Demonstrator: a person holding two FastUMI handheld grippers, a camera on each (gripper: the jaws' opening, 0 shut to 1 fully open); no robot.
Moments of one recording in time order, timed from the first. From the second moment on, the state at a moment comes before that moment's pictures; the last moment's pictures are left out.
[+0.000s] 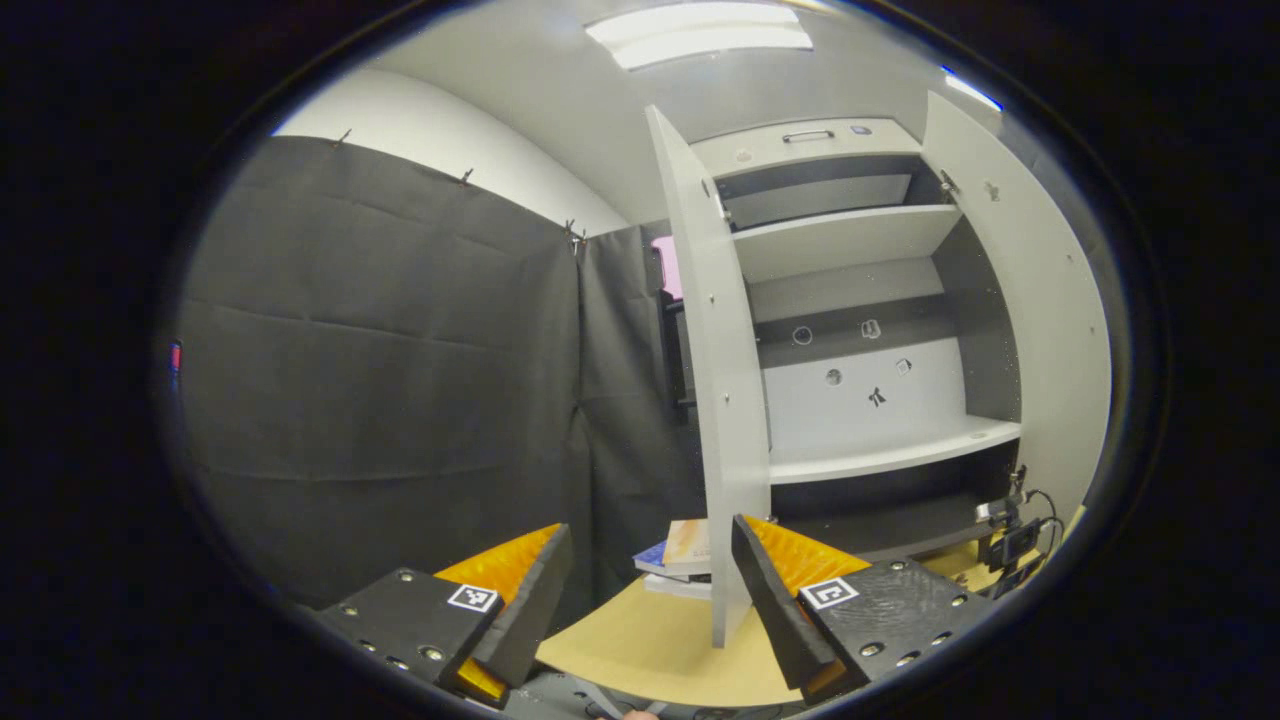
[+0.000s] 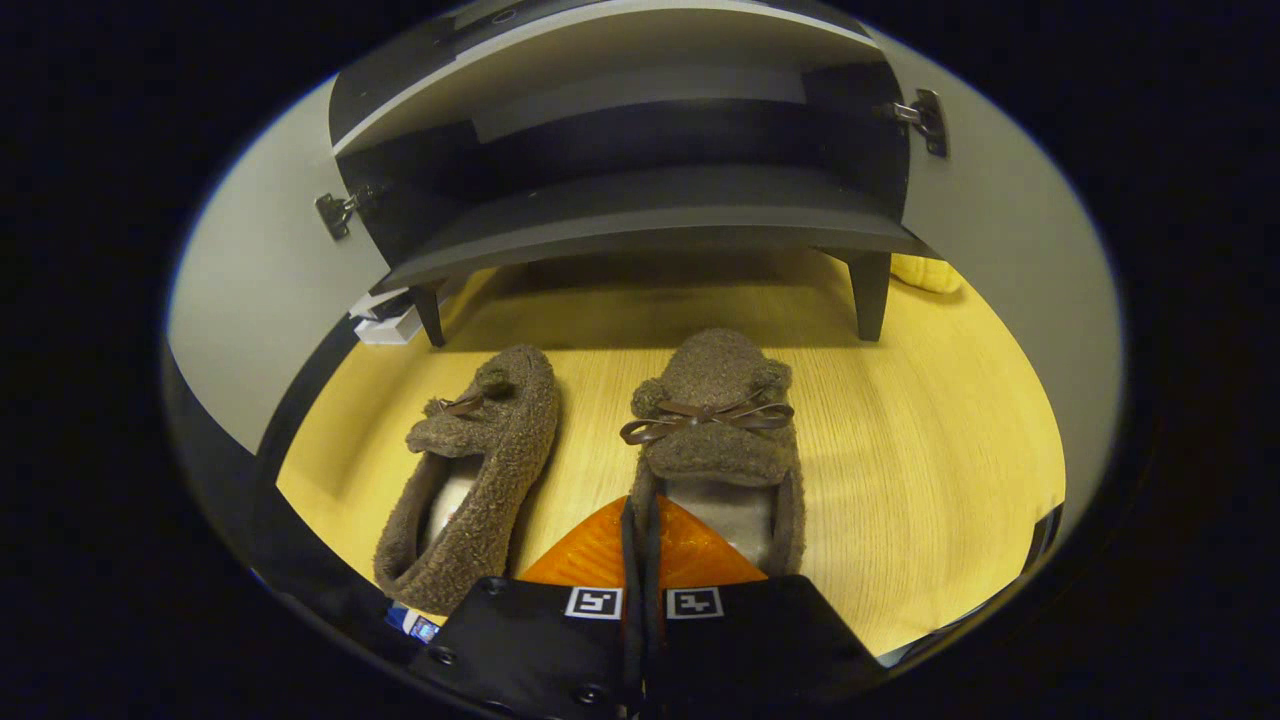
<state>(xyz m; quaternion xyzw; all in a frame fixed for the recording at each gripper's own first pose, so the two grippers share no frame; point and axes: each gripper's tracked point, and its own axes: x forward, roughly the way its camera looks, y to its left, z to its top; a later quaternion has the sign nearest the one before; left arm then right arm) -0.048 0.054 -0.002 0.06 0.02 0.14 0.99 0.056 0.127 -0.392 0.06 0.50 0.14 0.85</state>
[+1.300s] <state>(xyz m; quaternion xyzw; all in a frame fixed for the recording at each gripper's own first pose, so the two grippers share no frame) -0.021 0.021 -0.017 0.03 0.02 0.08 1.00 0.145 0.130 -0.117 0.14 0.28 0.20 0.93</state>
